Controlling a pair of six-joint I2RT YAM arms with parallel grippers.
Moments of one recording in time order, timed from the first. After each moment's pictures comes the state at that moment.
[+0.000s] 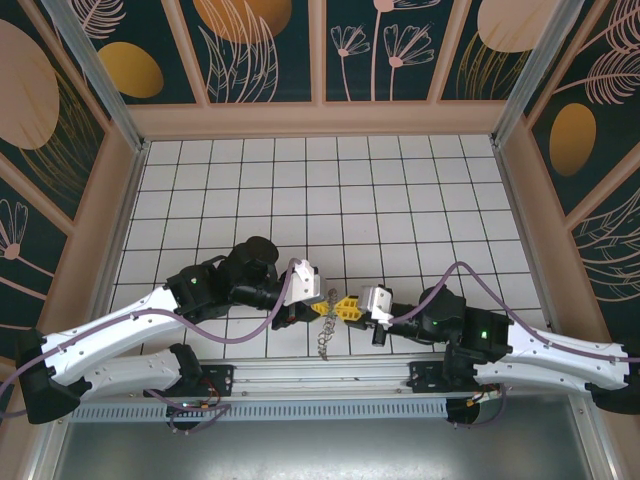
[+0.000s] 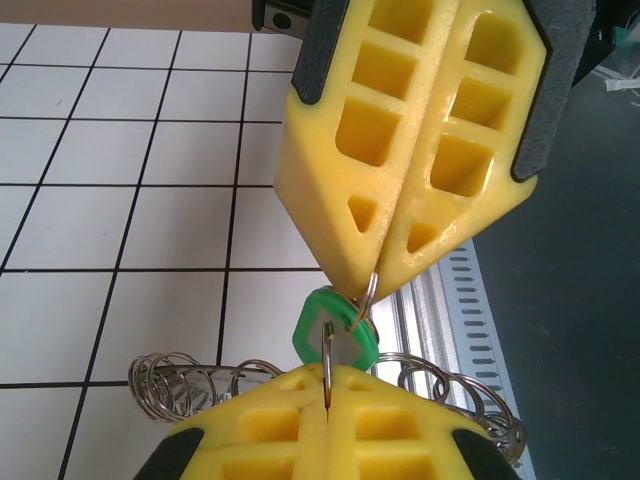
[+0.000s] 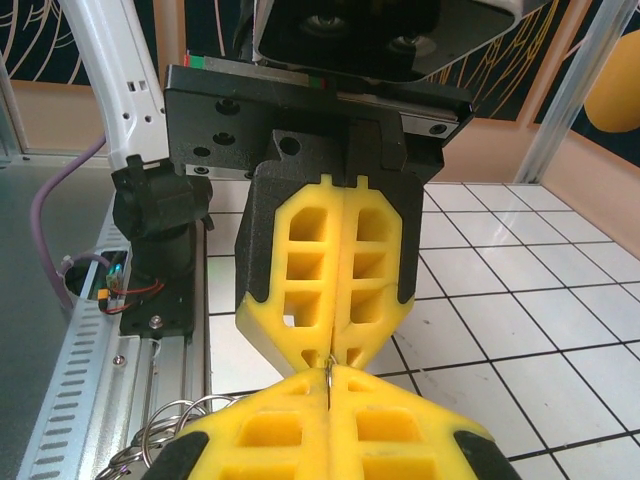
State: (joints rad) left arm -1.03 1.02 0.90 -0.49 0.52 0.24; right arm 1.32 0.55 0.52 -0.13 -0.04 -0.19
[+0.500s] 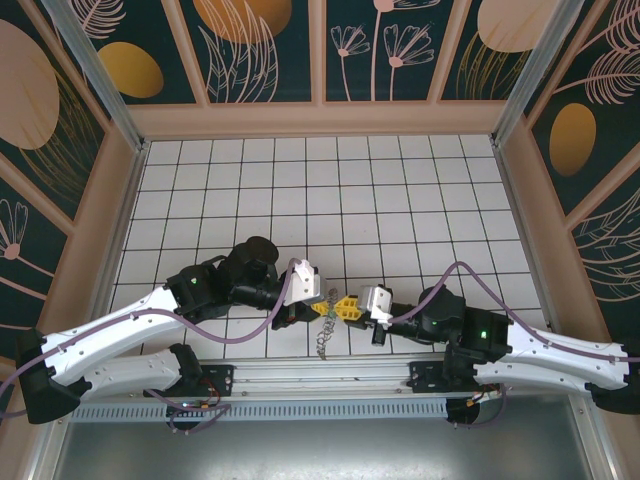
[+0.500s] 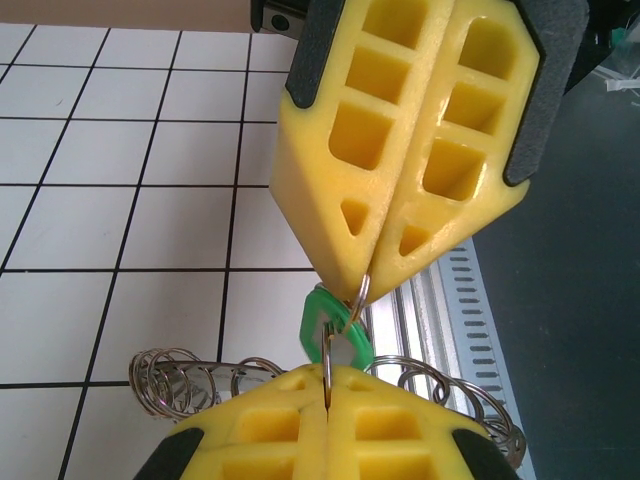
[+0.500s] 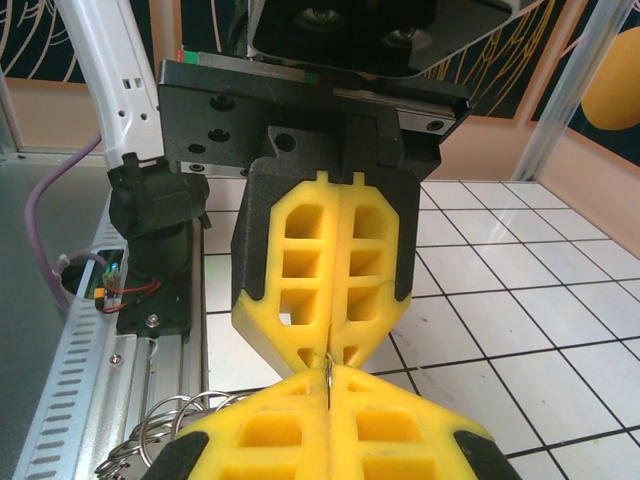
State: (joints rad) left arm -1.03 1.02 0.90 -0.49 0.52 0.24; right arm 1.32 0.55 0.52 -0.13 -0.03 -0.19
